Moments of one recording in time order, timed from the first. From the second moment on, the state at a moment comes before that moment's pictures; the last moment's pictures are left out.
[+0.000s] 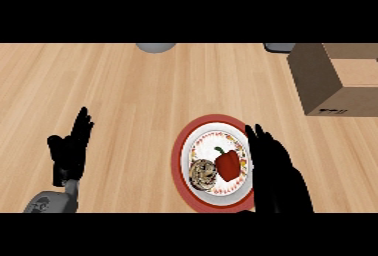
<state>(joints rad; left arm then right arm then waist) -0.10 0.29 -0.14 -1.30 0.20 0.35 -0.01 -0.09 -0.05 0.60 -2.09 1.05 0.34 1.08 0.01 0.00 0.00</state>
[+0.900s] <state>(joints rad) -0.12 0.29 -0.11 -1.28 0.18 0.32 0.00 -0.25 -0.02 0.62 -1.83 0.97 0.29 1.18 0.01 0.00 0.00</state>
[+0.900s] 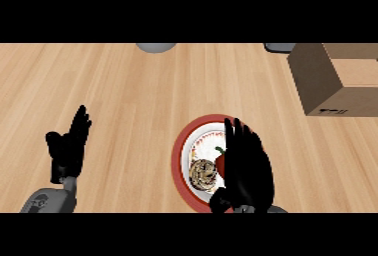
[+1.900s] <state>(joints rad) -0.09 0.26 -0.10 -1.29 0.15 0.31 -0.01 -0.32 -0.02 0.57 -1.62 0.94 0.22 1.19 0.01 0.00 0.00</state>
